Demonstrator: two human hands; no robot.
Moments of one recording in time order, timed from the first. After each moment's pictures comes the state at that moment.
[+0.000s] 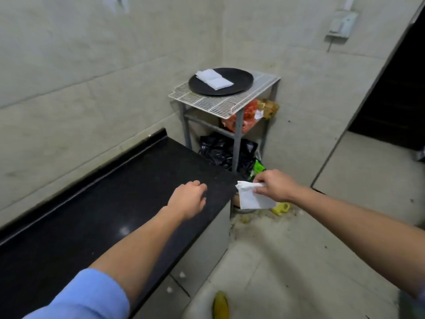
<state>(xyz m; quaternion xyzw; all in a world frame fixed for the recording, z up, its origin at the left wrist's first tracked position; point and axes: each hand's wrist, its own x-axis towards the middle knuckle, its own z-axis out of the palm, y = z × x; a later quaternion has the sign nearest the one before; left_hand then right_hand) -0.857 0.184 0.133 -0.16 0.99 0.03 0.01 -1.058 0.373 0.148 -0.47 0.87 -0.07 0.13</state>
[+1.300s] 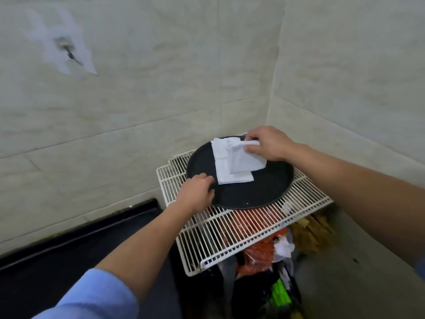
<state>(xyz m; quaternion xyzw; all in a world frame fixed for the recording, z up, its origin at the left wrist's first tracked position) -1.328 -0.072 0.201 -0.39 0.91 0.04 -0.10 -1.561 -0.027 0.298 -0.67 0.72 -0.17 0.06</state>
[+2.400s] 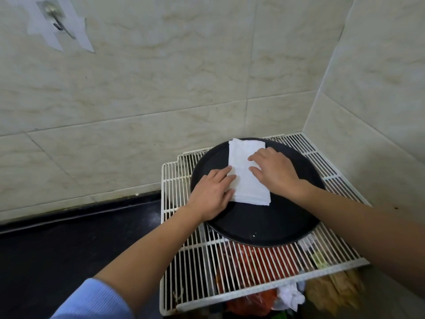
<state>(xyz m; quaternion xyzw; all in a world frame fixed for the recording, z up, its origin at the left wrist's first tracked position) -1.378 -0.130 0.161 -0.38 0.91 0.05 -0.14 -1.593 -0.122 0.194 -0.75 0.65 -0.09 -0.05</state>
